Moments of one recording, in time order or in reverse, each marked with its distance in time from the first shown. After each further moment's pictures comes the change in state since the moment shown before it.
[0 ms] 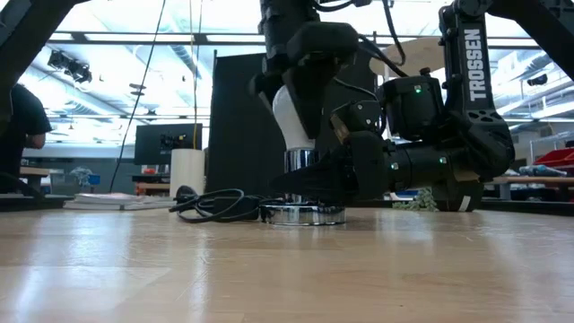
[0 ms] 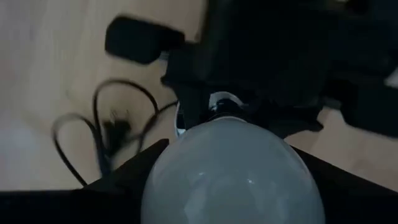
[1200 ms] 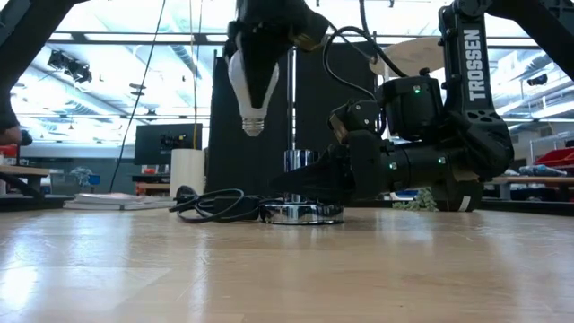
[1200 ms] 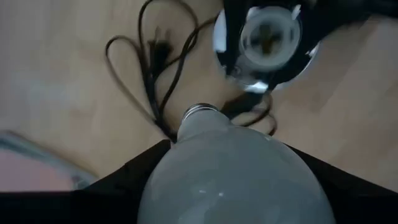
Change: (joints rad) left arm 0.009 0.000 0.156 -0.383 -0.029 -0.041; right arm -0.001 0.000 0.001 0.001 0.006 0.013
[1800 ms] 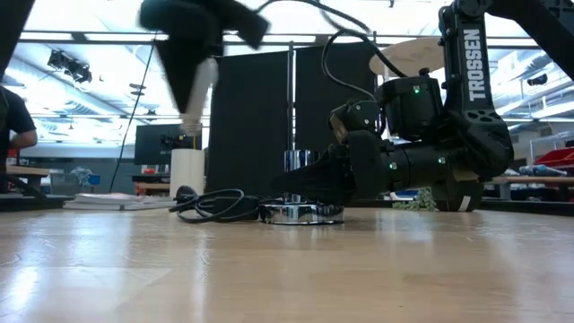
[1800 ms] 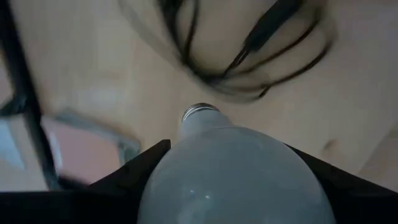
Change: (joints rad) left arm -0.115 -0.180 -0.335 -0.005 -0.131 0.059; right arm 0.000 0.000 0.000 -0.004 -0.004 -0.002
